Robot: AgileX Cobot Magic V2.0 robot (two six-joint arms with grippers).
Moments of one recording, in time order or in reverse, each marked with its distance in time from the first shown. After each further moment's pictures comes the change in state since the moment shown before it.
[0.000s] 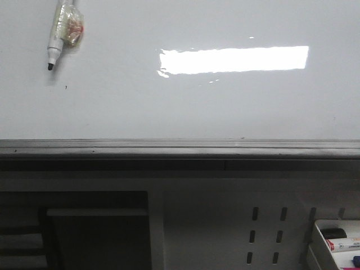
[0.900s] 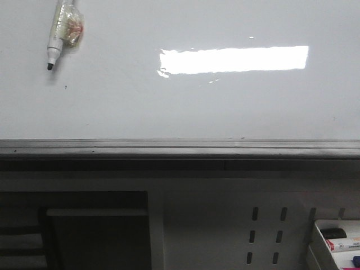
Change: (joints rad) left arm 0.000 0.000 0.000 -0.449 -0.004 0.000; right arm 0.000 0.000 0.000 0.339 -0.051 0.000
